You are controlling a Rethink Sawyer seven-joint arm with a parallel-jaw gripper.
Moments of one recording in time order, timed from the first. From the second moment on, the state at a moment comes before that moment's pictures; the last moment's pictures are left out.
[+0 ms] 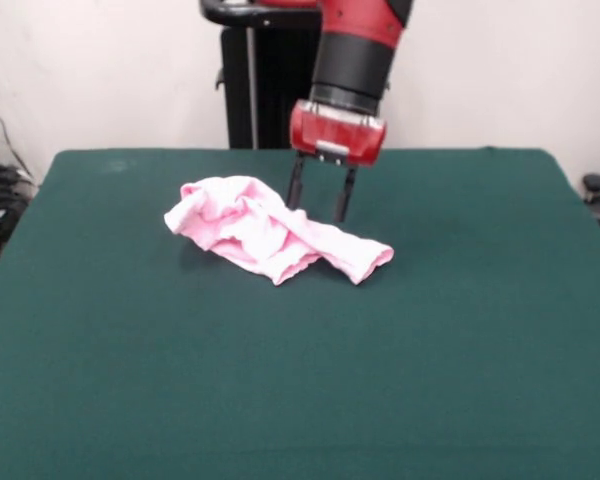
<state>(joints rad) -0.01 -0.51 -0.22 2.06 0.01 -0.46 1.88</state>
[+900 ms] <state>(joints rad) 0.04 -0.40 -0.23 2.01 0.11 -0.53 1.88</state>
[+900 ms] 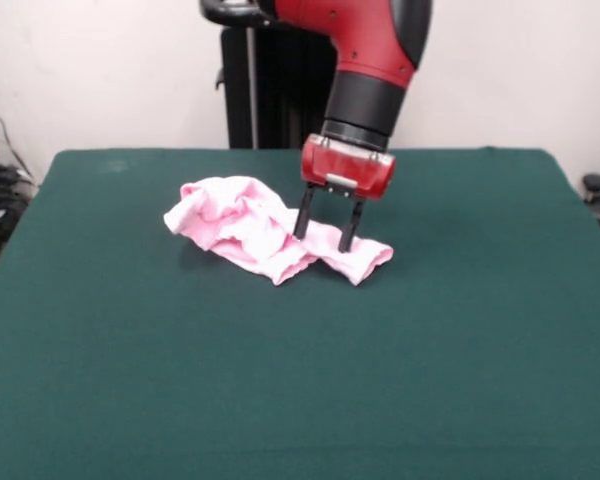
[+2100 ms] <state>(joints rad) -0.23 -0.43 -0.04 1.95 -0.04 -0.24 1.88</state>
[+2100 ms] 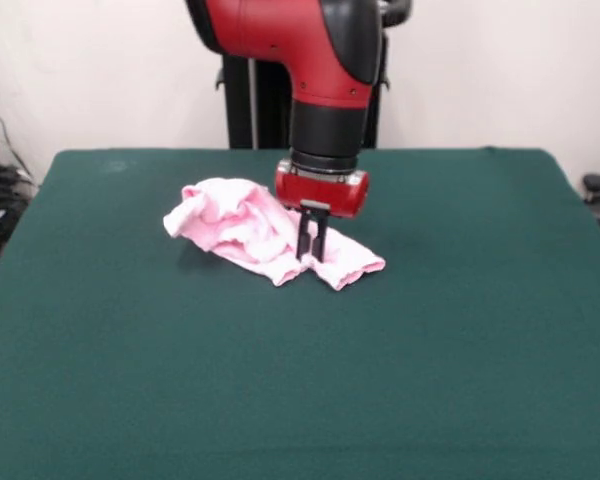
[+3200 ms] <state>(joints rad) -0.21 -0.62 0.05 1.94 0.08 0.27 1.88</state>
